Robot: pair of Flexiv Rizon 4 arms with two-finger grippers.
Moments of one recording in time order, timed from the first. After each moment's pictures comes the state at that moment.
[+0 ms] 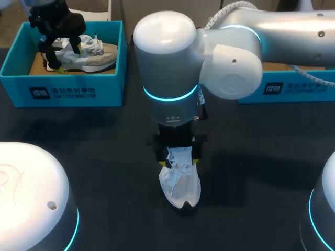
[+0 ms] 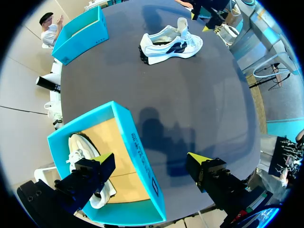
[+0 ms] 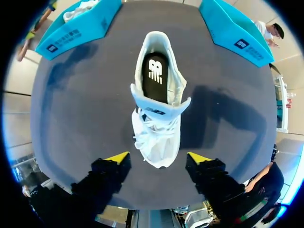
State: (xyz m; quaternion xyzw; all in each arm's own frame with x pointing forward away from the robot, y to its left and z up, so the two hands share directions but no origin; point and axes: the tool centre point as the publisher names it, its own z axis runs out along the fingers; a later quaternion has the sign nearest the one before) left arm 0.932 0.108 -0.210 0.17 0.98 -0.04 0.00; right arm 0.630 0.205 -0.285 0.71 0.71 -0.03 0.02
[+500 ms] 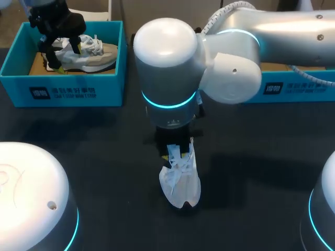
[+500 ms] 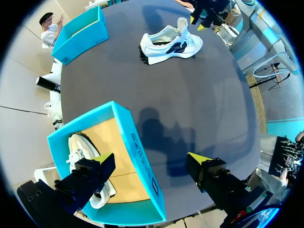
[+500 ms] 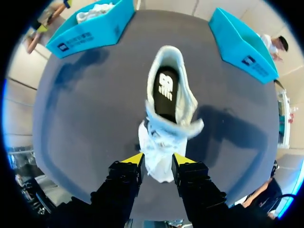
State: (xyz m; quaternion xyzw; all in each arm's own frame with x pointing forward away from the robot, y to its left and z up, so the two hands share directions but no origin) left arm 0.932 0.108 -0.210 0.17 0.98 -0.04 0.00; right arm 0.660 0.215 -0.291 0.67 0.74 0.02 0.05
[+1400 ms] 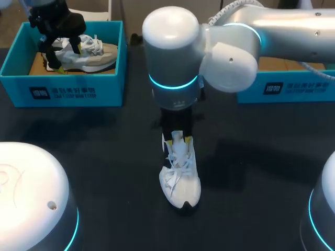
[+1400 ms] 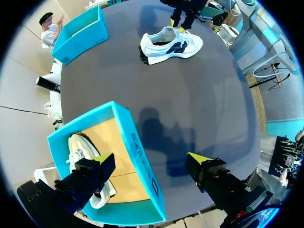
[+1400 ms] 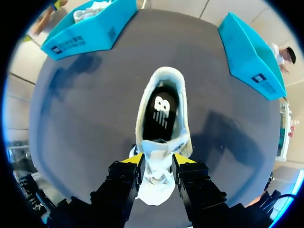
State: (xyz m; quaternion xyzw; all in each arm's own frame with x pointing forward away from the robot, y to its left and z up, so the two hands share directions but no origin) left arm 0.932 0.108 -0.210 0.17 0.98 -0.04 0.00; right arm 0.721 0.201 -0.314 0.64 0.76 0.01 0.05
